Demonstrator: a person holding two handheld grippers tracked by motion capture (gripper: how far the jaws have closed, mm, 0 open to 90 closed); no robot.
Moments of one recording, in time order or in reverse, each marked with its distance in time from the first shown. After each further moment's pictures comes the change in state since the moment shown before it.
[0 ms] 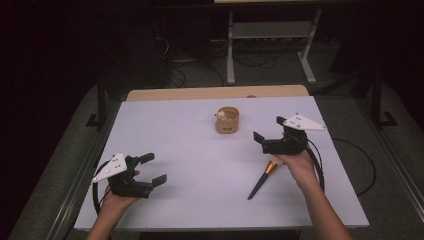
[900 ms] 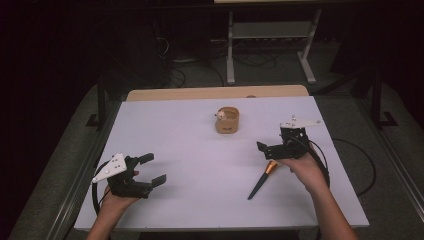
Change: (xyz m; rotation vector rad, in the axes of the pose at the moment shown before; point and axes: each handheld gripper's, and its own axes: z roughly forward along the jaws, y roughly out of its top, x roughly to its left) left arm 0.000 0.000 0.000 0.006 0.002 -0.002; right arm 0.002 0.002 -0.007 0.287 -0.035 0.011
